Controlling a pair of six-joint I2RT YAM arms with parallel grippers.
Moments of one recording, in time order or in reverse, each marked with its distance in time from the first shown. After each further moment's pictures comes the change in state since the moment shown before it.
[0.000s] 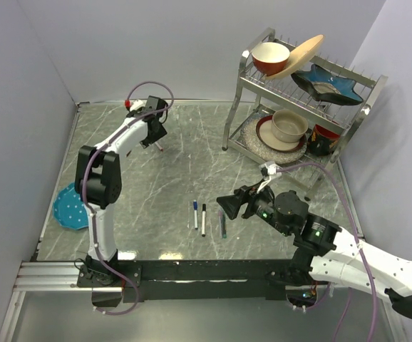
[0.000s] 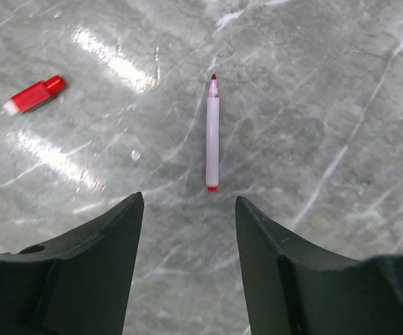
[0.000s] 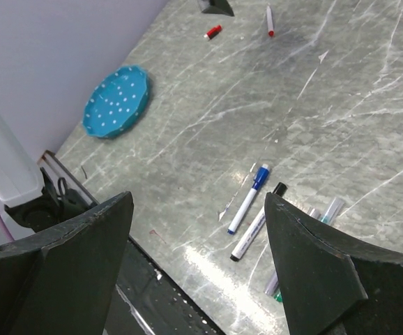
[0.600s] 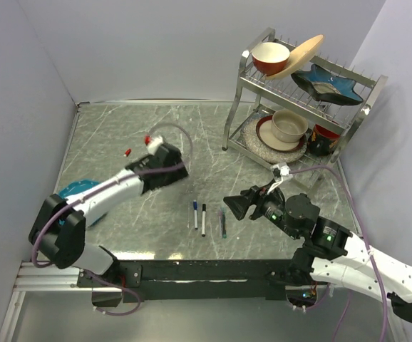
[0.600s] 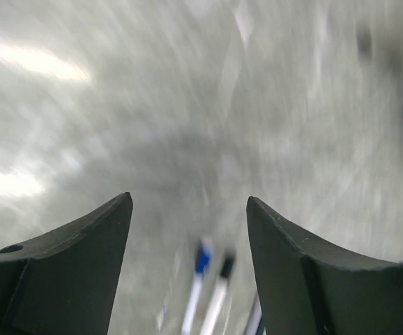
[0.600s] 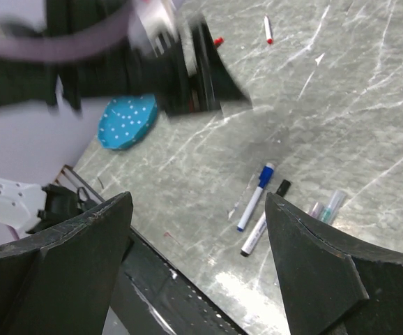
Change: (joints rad) left arm -0.349 -0.614 -0.743 0.284 0.152 -0.036; right arm 0.000 -0.074 0.016 -0.087 0.028 0.058
